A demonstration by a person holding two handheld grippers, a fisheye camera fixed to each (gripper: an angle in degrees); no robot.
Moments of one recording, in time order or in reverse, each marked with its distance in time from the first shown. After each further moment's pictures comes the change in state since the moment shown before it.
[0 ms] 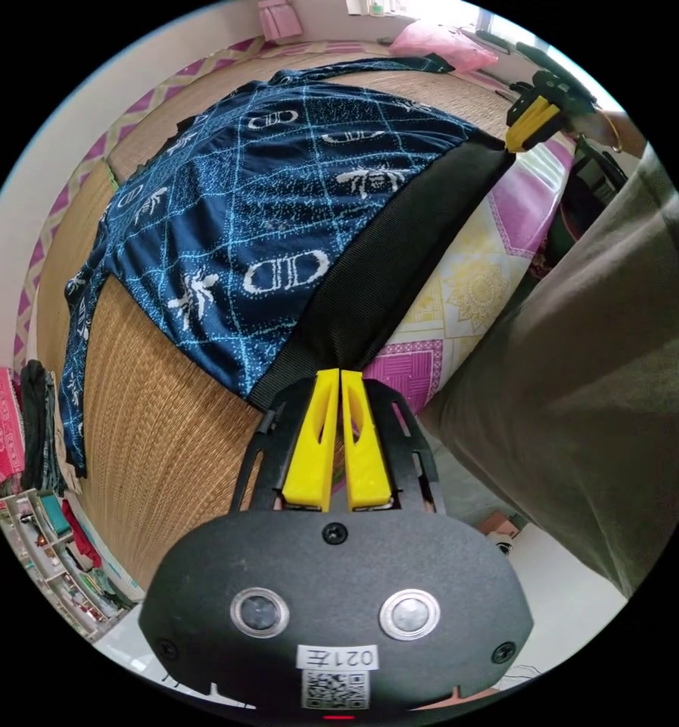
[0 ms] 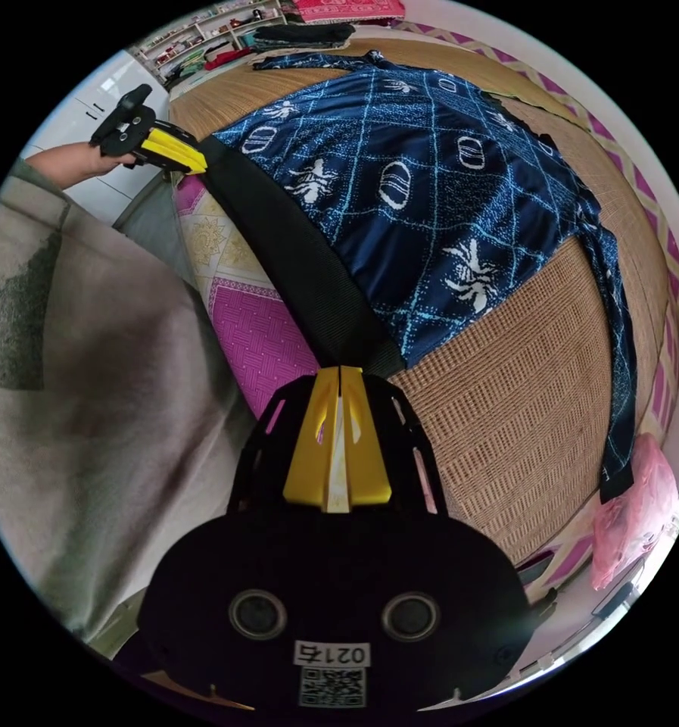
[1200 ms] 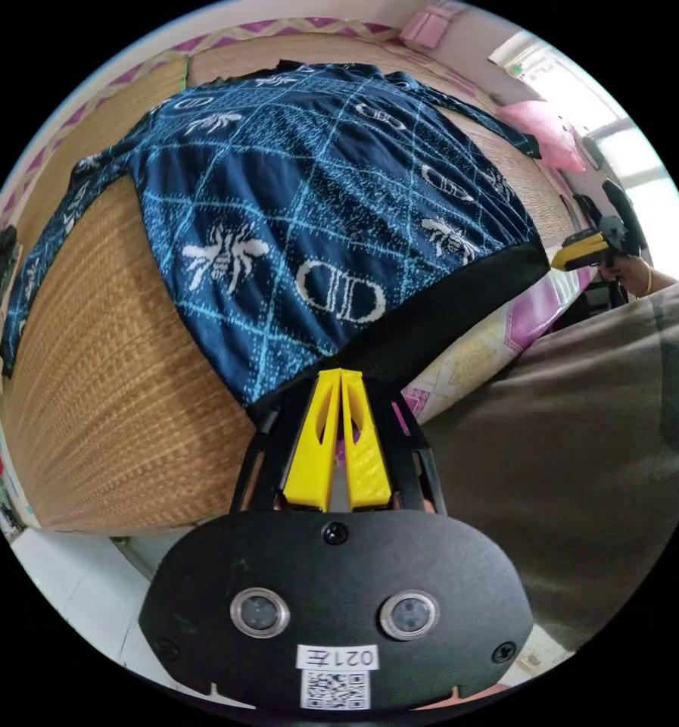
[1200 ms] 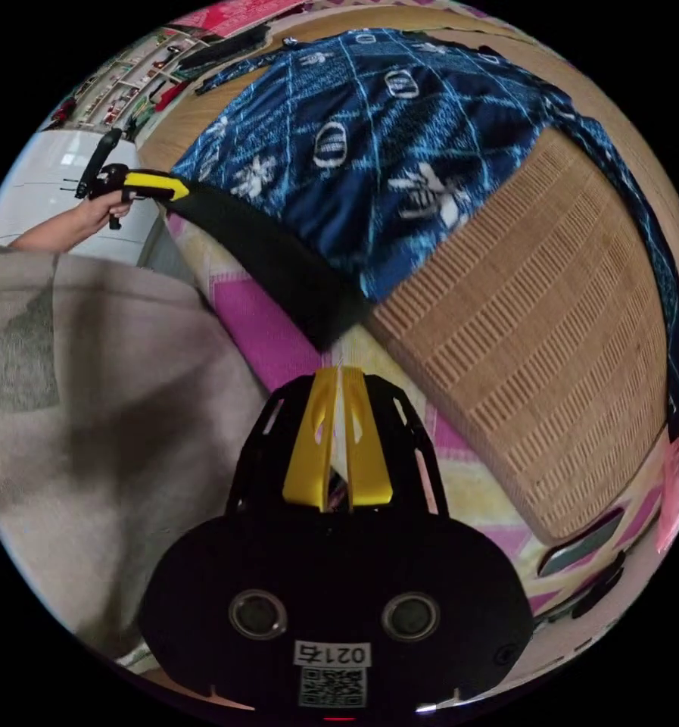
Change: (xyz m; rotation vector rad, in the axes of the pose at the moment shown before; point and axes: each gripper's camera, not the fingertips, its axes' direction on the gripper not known) left arm -0.111 0.001 0.020 -0.033 0.235 -0.401; right arm 0.131 0.094 0.021 -0.096 -0.234 0.196
